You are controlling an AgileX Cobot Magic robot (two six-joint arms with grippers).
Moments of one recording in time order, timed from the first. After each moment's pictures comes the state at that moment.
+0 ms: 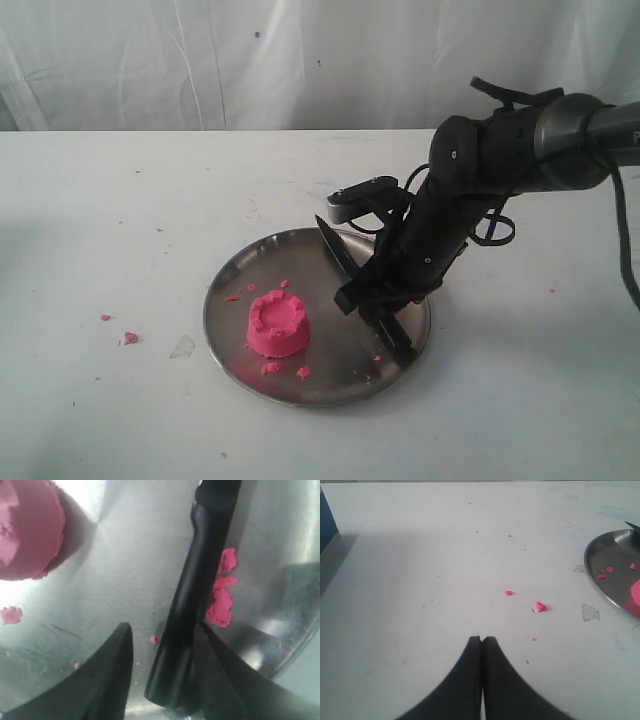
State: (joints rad) left arm 0.03 0.01 0.03 -0.11 0.39 0.06; right arm 0.45 1.94 -1.23 0.29 0.71 -0.41
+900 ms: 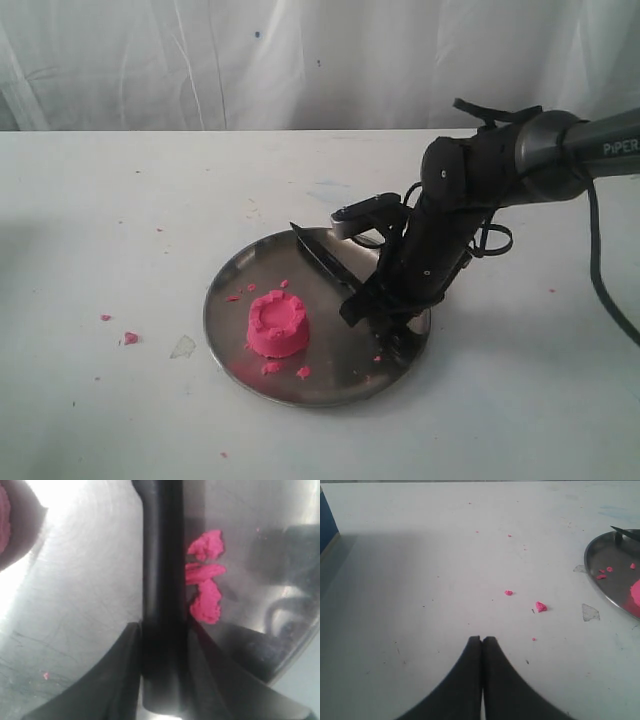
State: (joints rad) left arm 0.03 0.01 0.03 -0.11 0.39 0.06; right arm 0.45 2.00 -1.24 0.22 0.70 -0.33
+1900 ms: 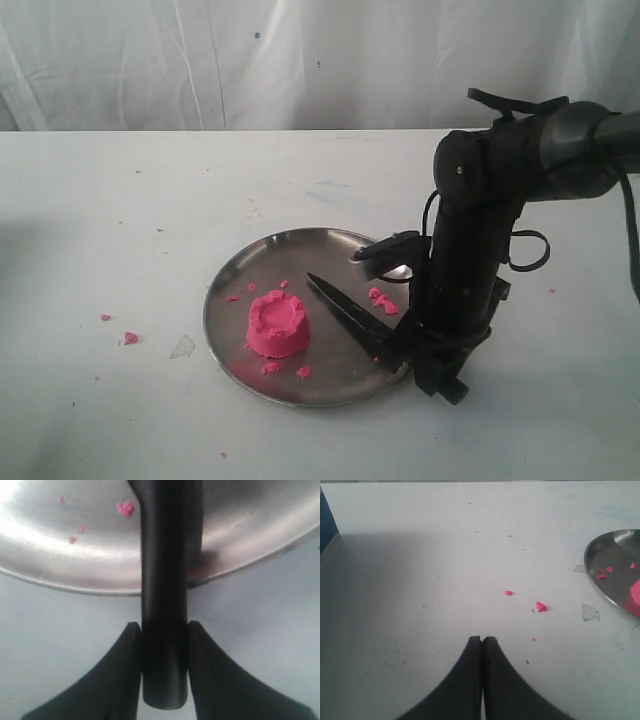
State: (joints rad) left arm 0.03 0.01 0.03 -0.11 0.39 0.06; right arm 0.45 1.92 -1.19 0.17 1.05 -0.35
